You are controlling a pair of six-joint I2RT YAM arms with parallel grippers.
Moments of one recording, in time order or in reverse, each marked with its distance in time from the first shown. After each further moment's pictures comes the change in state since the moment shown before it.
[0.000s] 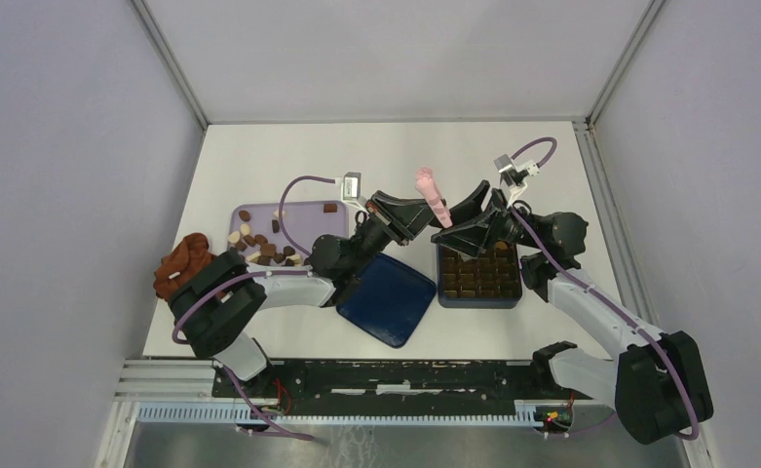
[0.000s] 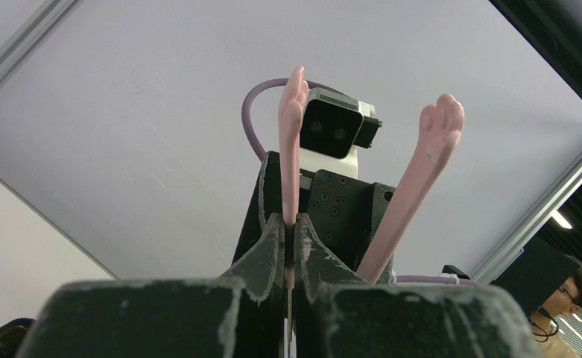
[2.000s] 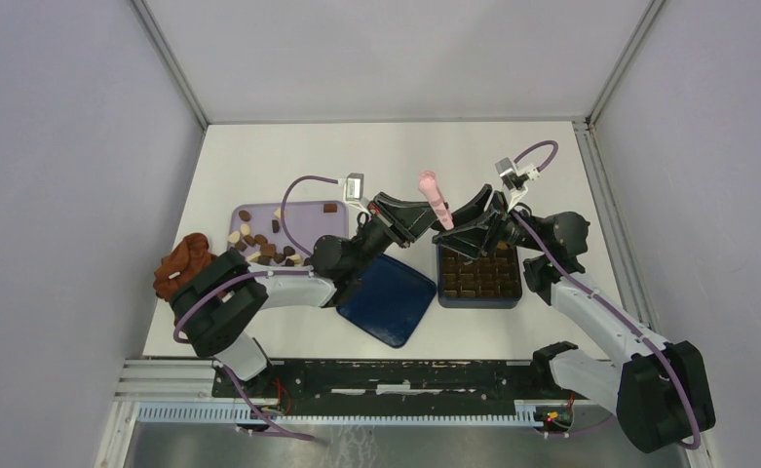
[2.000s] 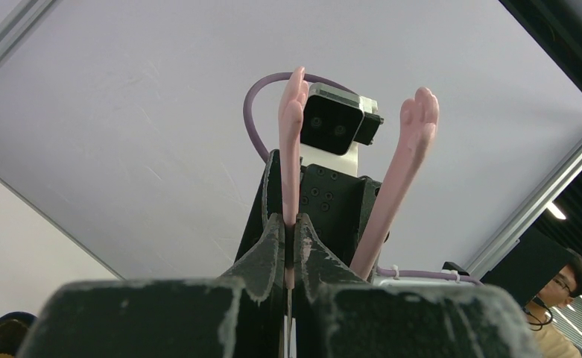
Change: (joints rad) left arm -0.002 0.008 0.000 0.002 0.021 -0.002; right arm -0.010 -0.046 -0.008 -0.106 -0.022 -0.093
